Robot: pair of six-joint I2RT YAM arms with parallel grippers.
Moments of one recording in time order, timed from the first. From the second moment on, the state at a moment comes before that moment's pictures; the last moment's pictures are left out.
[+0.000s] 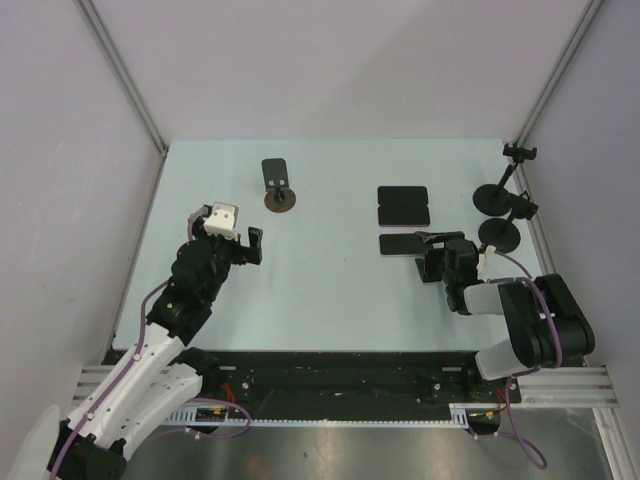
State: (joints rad) left arm -0.45 0.67 0.57 -0.03 -0.24 0.04; right arm 0.20 1.51 0.34 0.66 0.10 1.60
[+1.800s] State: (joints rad) left arm -0.45 0.65 0.57 -0.03 -0.24 0.04; right arm 0.23 1.61 0.48 0.60 0.06 1.52
